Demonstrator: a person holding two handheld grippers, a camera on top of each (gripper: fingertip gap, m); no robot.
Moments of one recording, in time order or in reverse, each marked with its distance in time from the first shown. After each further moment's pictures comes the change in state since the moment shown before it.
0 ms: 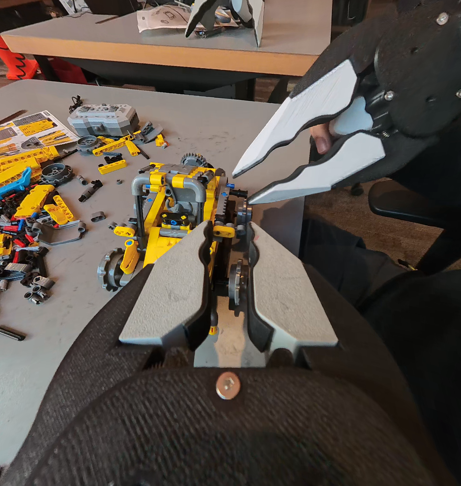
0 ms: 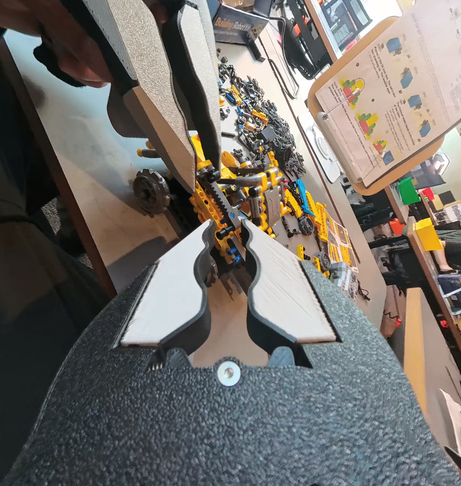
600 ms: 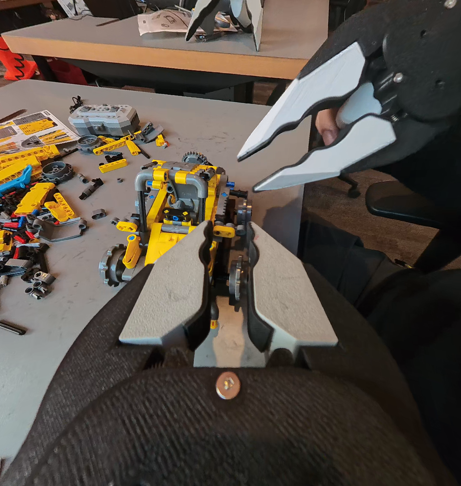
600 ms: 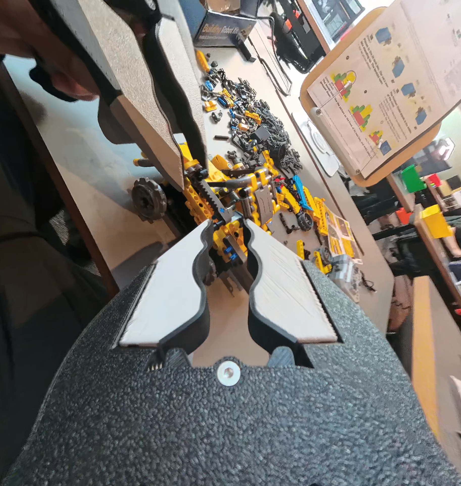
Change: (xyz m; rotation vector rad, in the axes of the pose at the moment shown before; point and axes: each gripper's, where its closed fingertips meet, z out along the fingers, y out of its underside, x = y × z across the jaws) left arm -0.001 0.002 -0.005 0.008 0.002 -0.009; right arm 0.006 -0.004 -0.008 0.001 0.010 0.069
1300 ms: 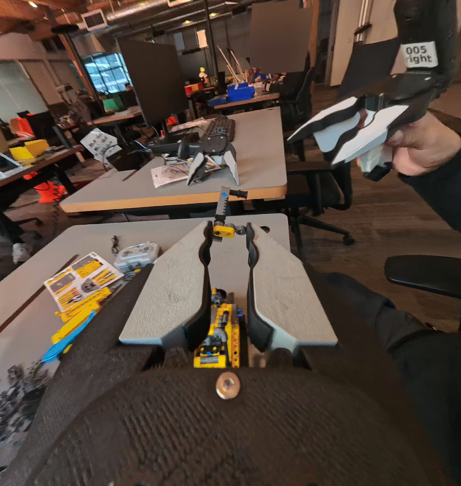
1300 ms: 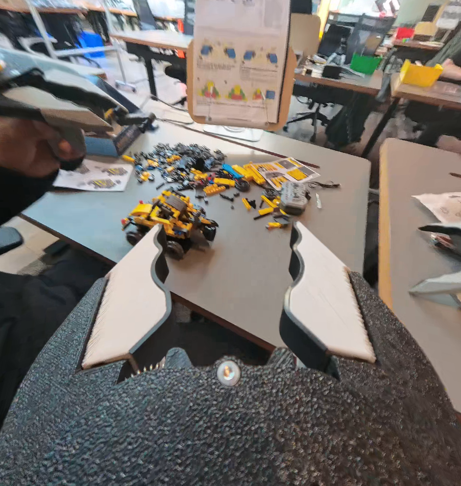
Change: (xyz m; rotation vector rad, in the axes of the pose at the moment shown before) left arm 0.016 -0.163 -0.032 0.261 0.088 0.184; right arm 0.110 0.014 -0.191 0.069 0.190 0.707
